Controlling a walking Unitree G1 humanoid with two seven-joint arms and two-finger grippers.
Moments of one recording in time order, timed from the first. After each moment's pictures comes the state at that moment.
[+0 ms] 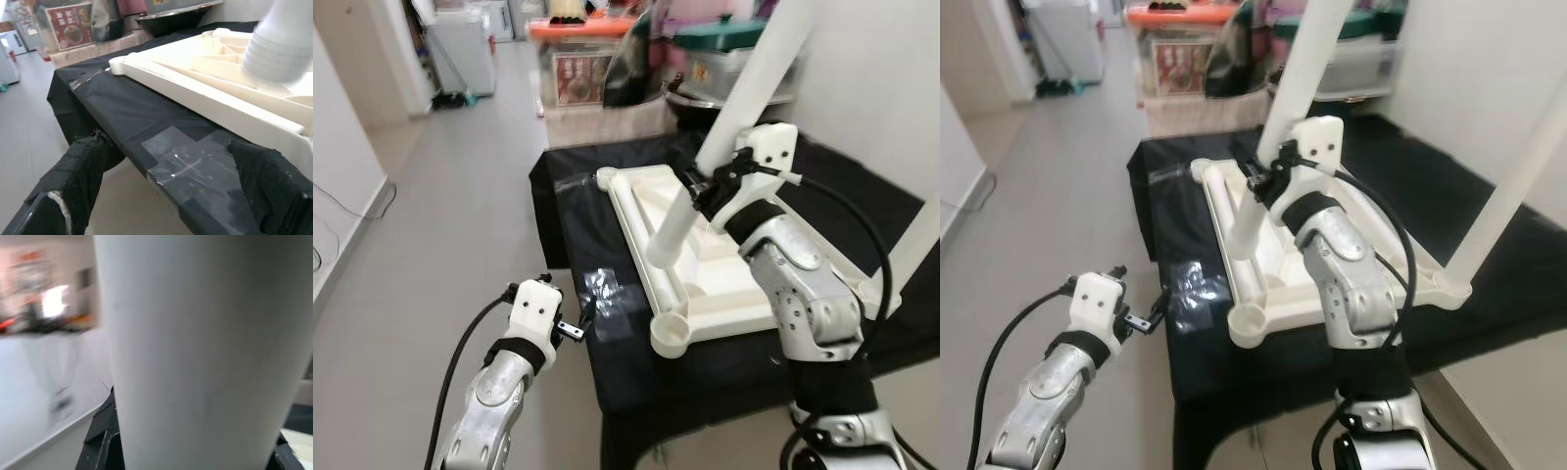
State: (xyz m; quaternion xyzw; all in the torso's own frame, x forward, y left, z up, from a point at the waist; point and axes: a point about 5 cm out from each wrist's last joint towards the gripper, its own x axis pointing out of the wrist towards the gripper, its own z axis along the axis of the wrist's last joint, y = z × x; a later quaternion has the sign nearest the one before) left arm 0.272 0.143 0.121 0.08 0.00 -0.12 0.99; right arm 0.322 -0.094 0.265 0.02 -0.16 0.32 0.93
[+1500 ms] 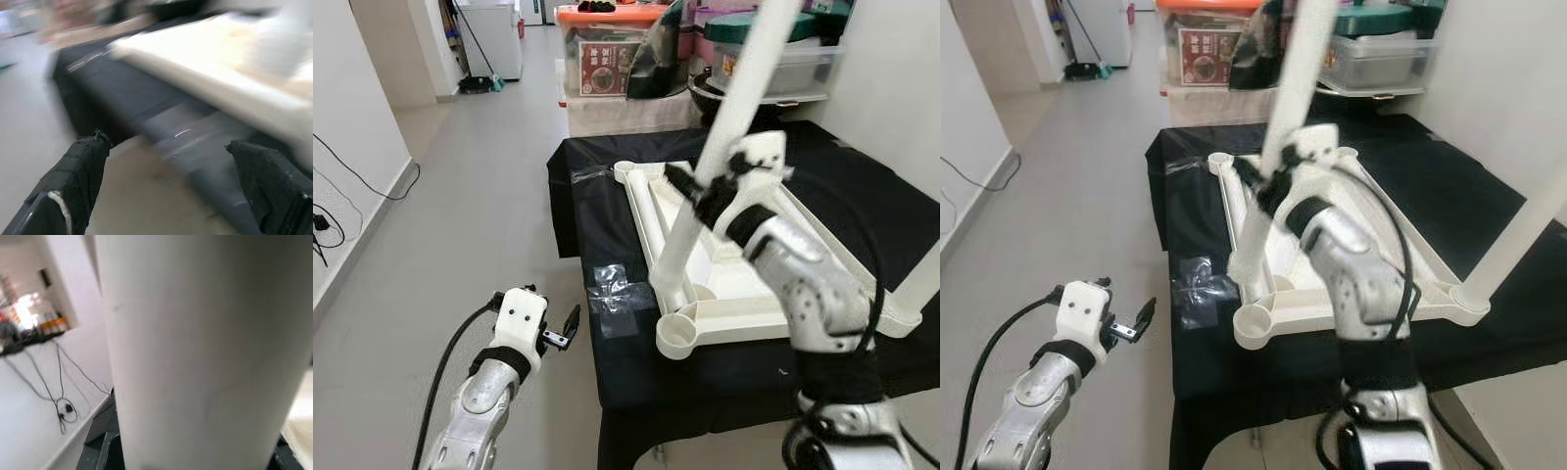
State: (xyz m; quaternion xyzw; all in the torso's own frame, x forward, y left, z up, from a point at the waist) left arm 0.265 0.145 0.121 0.05 0.00 -0.19 0.98; right arm 0.350 -0.131 0.261 0.15 -0.06 0.19 0.97
